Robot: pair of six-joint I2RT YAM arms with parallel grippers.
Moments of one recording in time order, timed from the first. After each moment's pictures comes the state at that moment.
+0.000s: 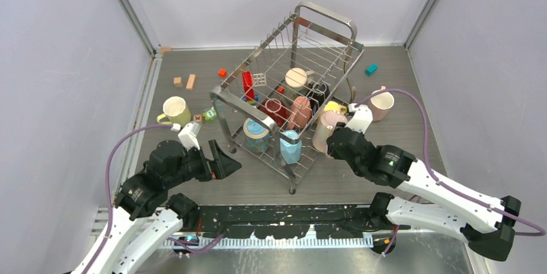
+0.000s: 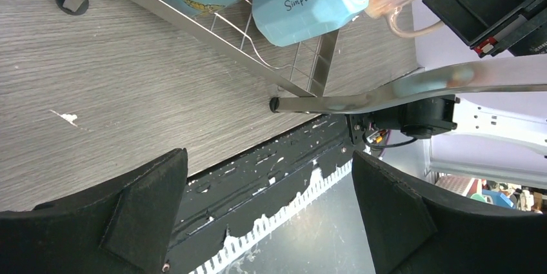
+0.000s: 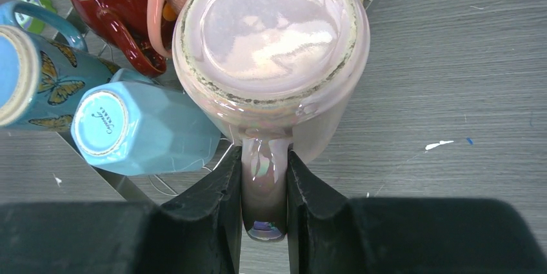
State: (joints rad) left arm -0.58 0.41 0.73 -0.85 0.21 -0.76; right arm 0.99 0.84 0.83 -0.75 0.65 0.84
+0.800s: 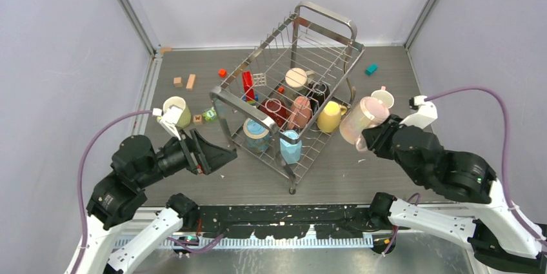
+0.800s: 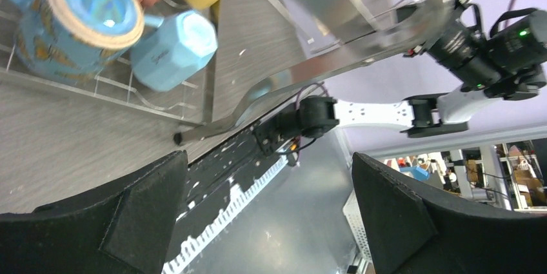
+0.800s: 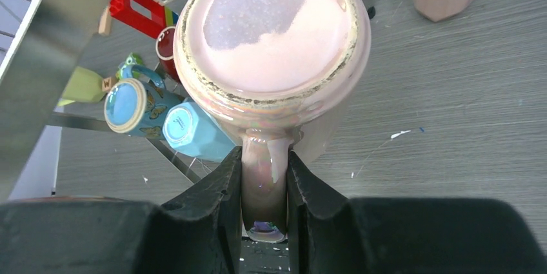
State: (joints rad) left arm -0.58 0.45 1.00 -0.80 0.35 -0.81; right arm 0.99 0.67 1.22 -1.17 0.69 0.91
